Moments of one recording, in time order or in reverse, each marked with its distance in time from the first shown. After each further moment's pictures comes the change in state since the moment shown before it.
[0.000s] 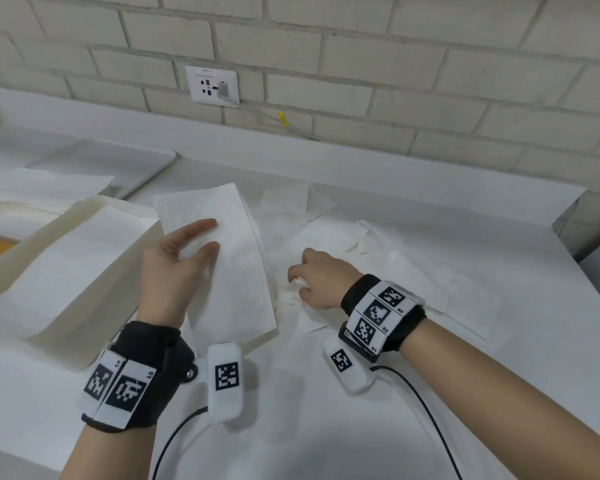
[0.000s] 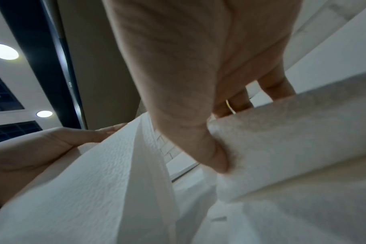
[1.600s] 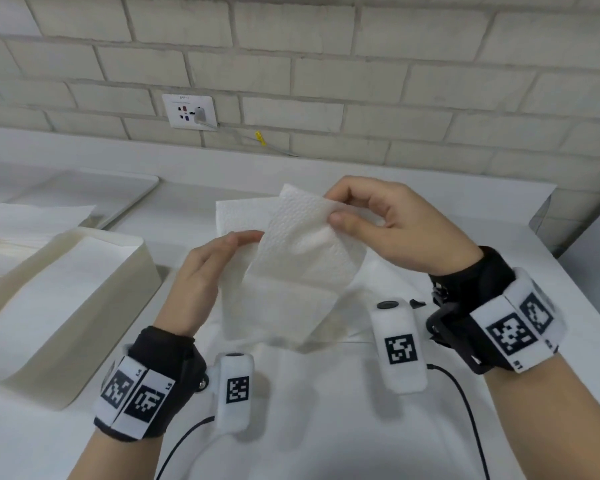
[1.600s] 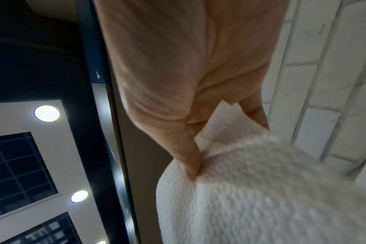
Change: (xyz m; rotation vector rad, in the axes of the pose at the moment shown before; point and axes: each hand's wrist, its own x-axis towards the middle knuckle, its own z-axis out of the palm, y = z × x) left_hand -0.007 0.034 0.038 -0.033 -0.430 0.146; right_hand -0.106 0.021 -0.103 0.692 0.574 -0.341
